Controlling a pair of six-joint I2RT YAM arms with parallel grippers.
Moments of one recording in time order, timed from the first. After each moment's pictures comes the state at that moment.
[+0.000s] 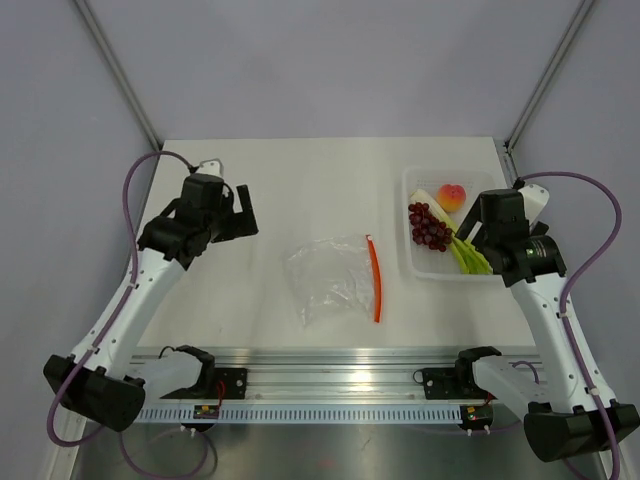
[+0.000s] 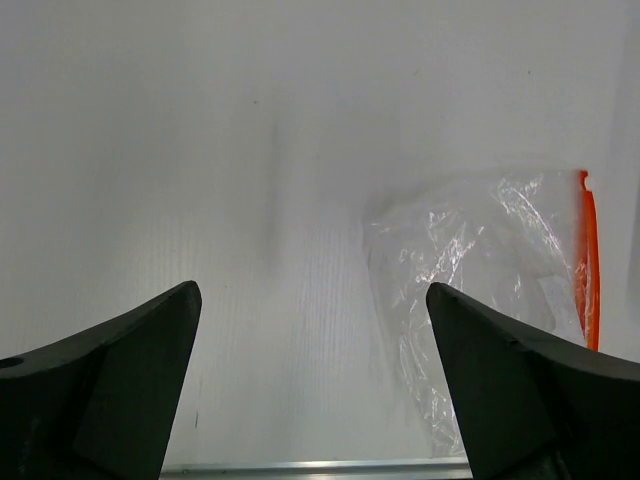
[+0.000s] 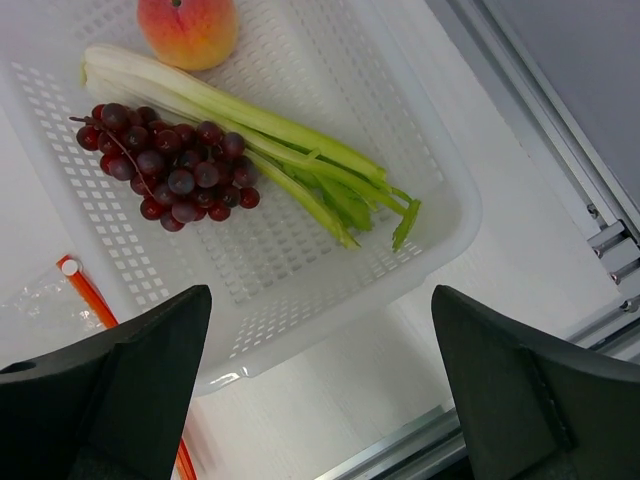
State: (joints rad) left arm -0.34 1.11 1.20 -0.82 -0.19 -0.44; right arm 0.16 0.97 1.14 -0.96 0.51 0.55
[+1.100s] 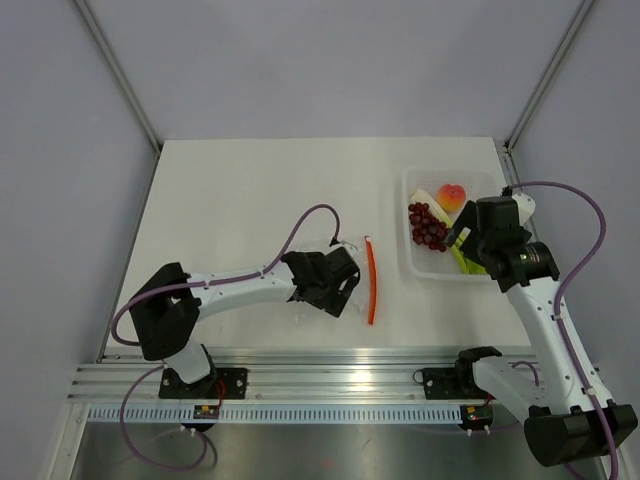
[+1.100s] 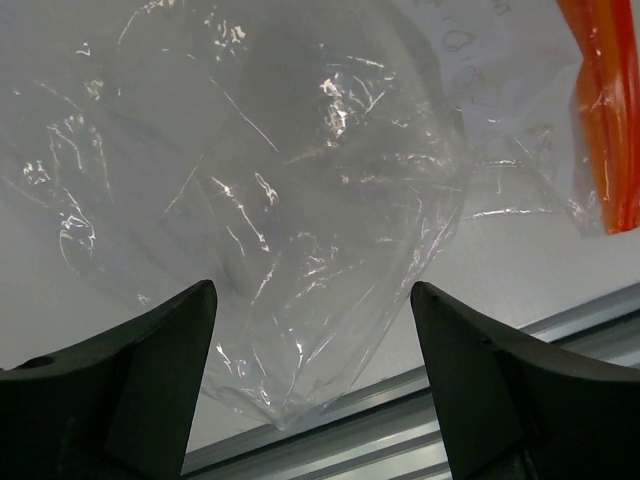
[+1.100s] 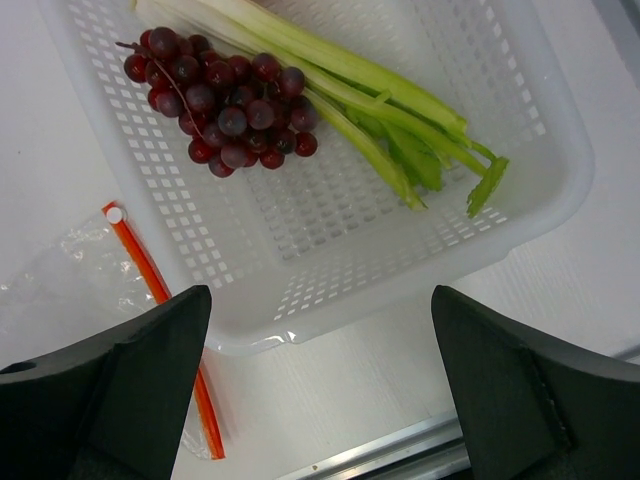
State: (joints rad) left arm -1.07 1.61 1.10 -0.67 -0.25 -0.50; right arm 0.17 0.95 1.06 -0.90 0.34 0.60
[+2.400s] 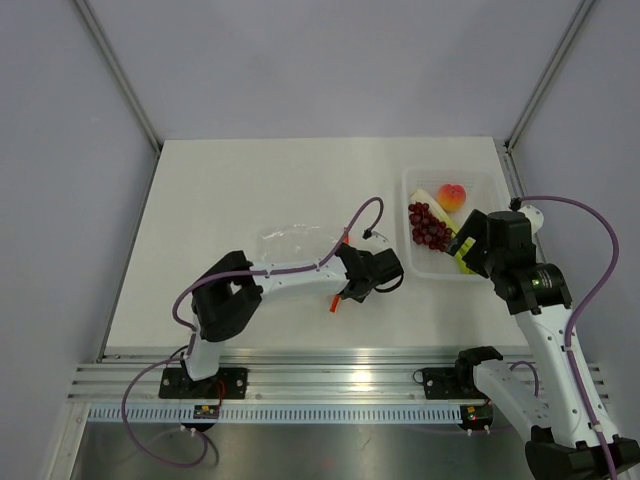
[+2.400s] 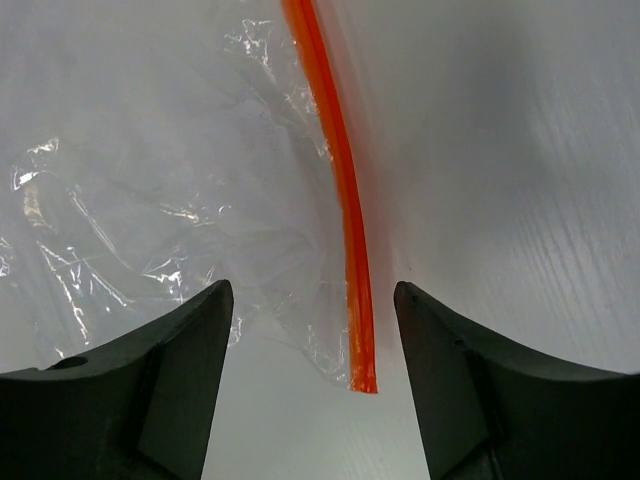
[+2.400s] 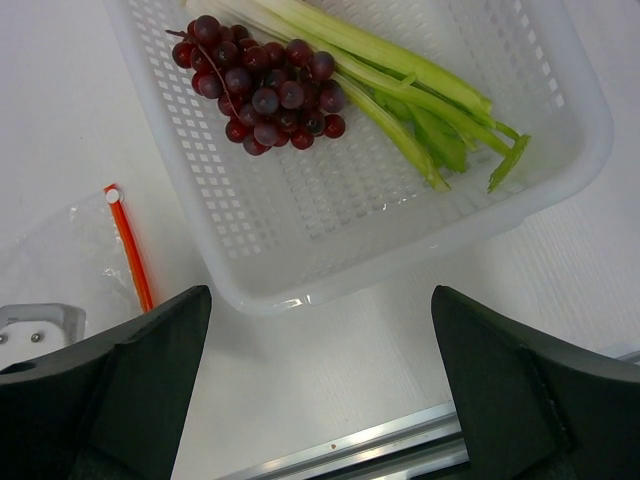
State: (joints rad) left arm -1.15 1.95 1.47 -0.84 -0.59 -0.56; right arm 0.17 0.81 1.01 -0.93 0.27 0.63
